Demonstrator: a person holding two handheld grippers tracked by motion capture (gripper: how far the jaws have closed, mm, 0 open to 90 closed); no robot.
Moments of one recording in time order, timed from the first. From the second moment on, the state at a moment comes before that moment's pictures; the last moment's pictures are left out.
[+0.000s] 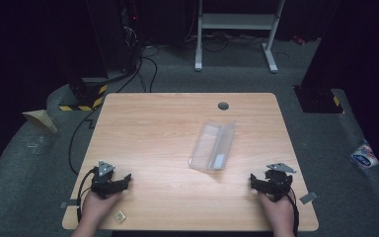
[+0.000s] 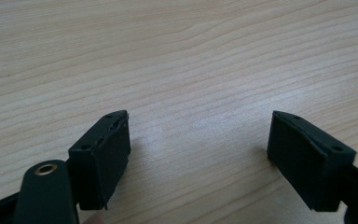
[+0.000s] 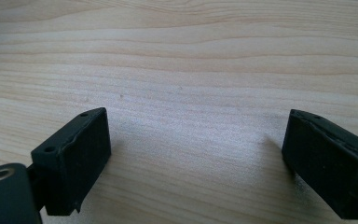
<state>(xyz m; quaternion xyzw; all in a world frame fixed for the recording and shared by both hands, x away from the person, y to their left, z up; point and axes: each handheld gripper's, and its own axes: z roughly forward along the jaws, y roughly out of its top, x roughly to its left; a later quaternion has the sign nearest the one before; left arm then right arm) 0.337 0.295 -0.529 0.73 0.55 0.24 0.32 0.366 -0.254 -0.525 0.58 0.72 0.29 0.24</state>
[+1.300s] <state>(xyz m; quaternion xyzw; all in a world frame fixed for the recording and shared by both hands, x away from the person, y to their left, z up) 0.339 0.294 -0.529 0.74 0.54 0.24 0.32 0.357 -0.221 -0.514 0.53 0.74 0.33 0.26</state>
